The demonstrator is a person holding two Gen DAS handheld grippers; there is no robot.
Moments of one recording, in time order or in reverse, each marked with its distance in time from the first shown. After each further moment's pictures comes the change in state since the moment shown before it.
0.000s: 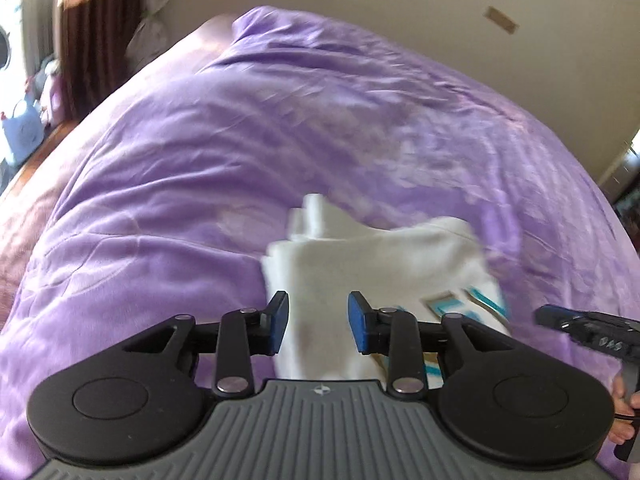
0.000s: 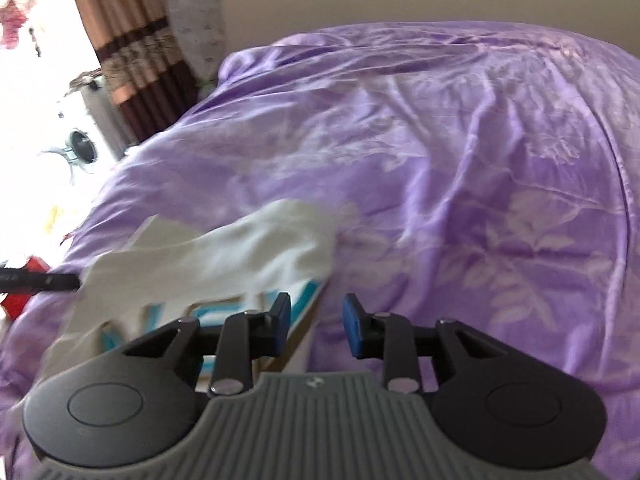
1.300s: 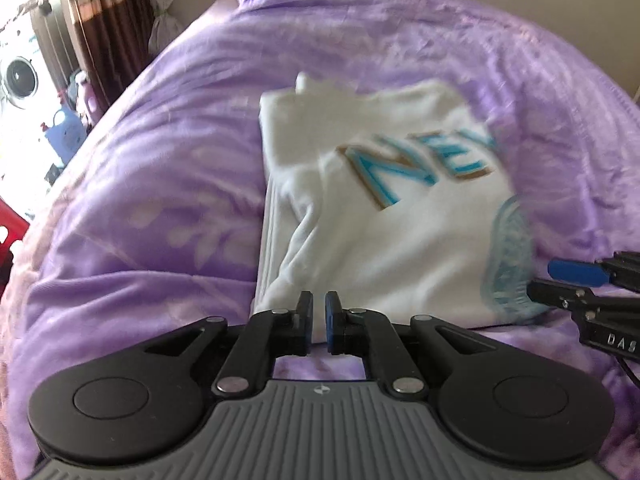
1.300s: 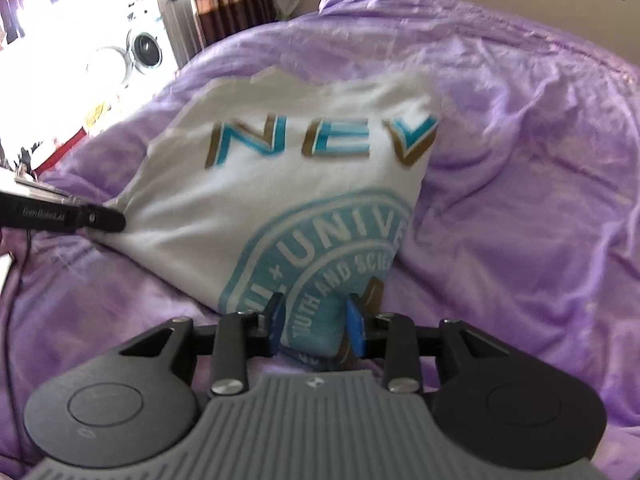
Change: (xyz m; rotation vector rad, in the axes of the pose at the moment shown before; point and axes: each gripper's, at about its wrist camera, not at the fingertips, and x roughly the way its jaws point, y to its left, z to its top) left arm -0.050 -0.062 -0.114 0.125 0.115 0.209; right arm -0.056 0.069 -0.130 -0.243 0.101 0.044
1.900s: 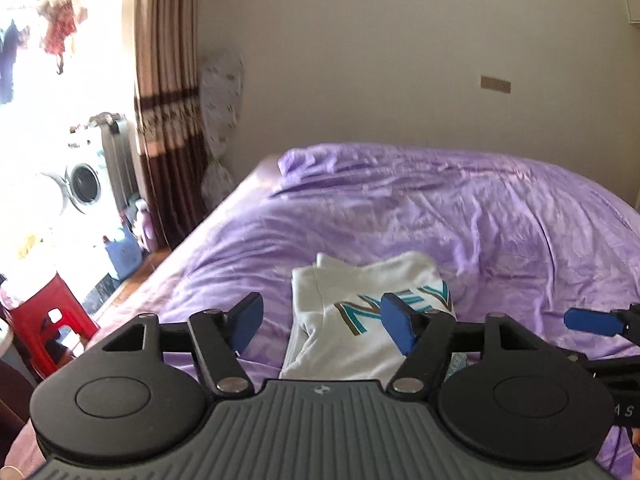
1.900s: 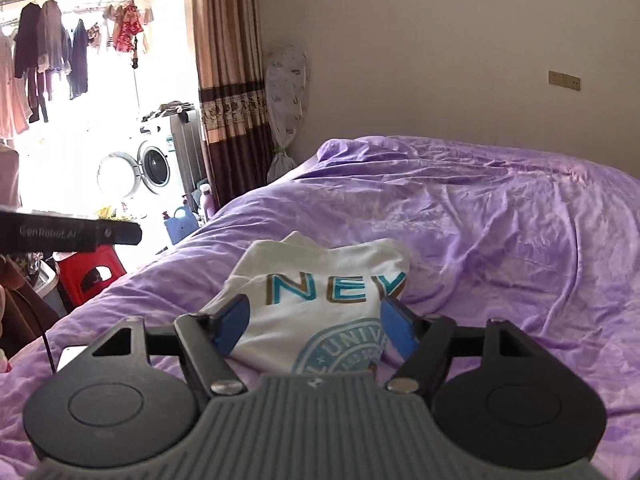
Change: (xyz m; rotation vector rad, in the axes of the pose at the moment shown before) left arm -0.166 -0.053 -0.031 -0.025 -0.484 0.138; right arm -0.173 0.048 -0.015 -0.005 -0.388 -0.038
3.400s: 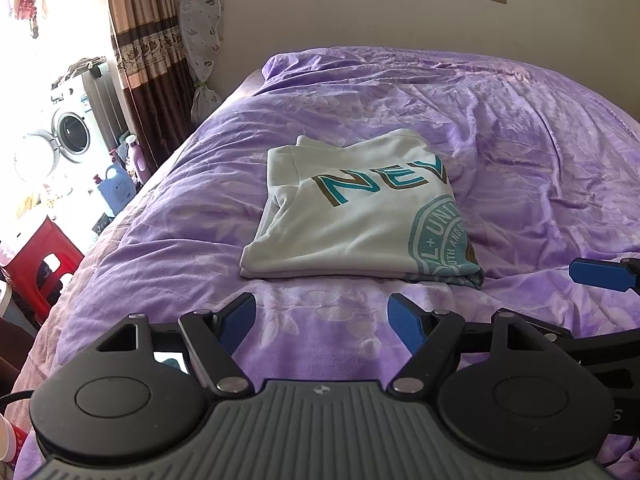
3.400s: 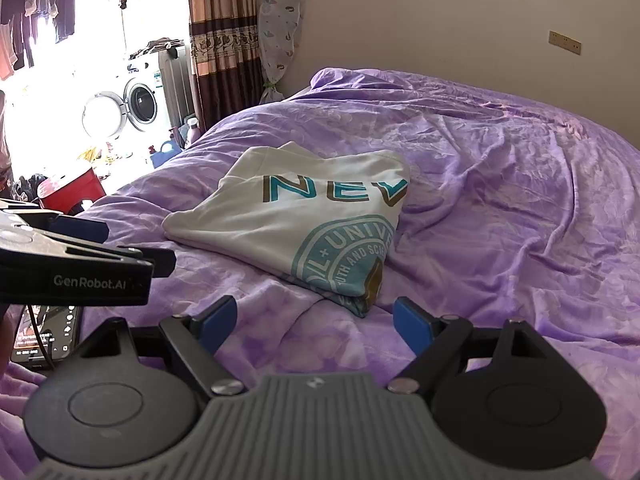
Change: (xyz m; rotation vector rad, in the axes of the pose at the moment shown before) left arm 0.034 -0.030 -0.074 0.068 0.266 0.000; right arm 0.015 0.015 -0.062 -0.032 0.189 -0.054
